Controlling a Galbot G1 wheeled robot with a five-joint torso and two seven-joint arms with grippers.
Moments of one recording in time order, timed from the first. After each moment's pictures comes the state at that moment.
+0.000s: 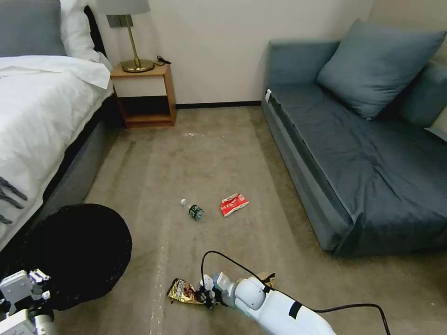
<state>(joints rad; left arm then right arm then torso) 1.87 -1.43 -0.92 -2.16 -0.27 0.02 -0.49 -0.84 1.33 -0.47 1.13 0.24 -0.28 -0.32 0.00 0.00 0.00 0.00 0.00</state>
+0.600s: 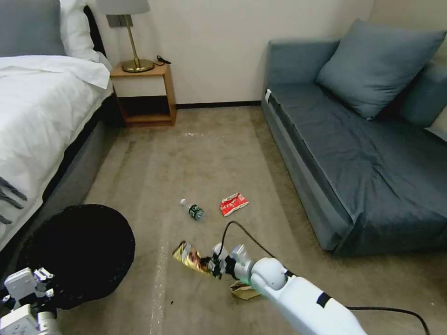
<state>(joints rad) 1.86 -1.42 -0.90 -2.16 -0.31 0.06 -0.49 -0.87 1.18 -0.28 1.47 0.54 -0.26 -0.27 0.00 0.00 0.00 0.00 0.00</state>
